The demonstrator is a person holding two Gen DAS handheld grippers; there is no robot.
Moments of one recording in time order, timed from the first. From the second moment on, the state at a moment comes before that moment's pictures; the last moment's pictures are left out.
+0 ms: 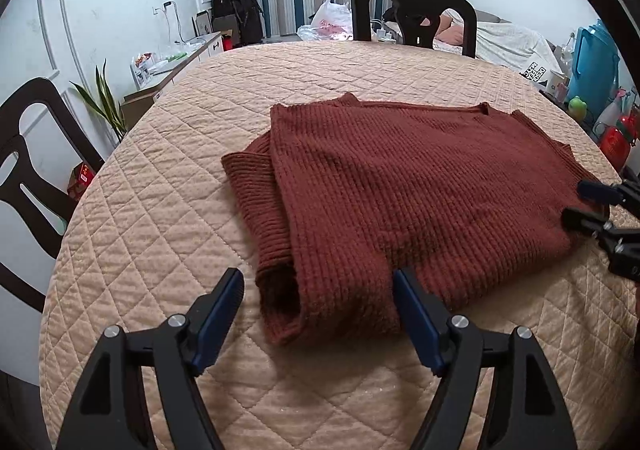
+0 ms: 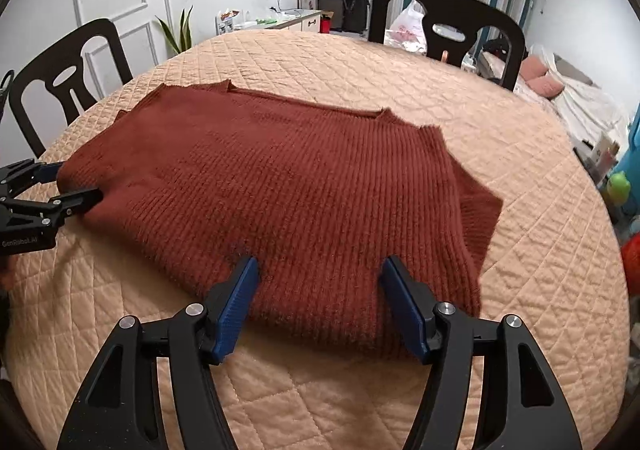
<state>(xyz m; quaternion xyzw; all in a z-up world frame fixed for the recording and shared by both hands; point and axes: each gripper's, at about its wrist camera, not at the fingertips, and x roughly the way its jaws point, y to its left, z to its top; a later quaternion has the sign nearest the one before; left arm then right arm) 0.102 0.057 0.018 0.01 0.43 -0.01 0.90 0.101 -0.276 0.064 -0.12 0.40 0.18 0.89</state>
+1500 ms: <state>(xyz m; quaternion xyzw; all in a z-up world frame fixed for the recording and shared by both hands) 0.094 0.147 0.047 -0.12 0.41 -0.01 0.90 0.037 -0.152 0.087 -0.18 0.32 0.36 0.86</state>
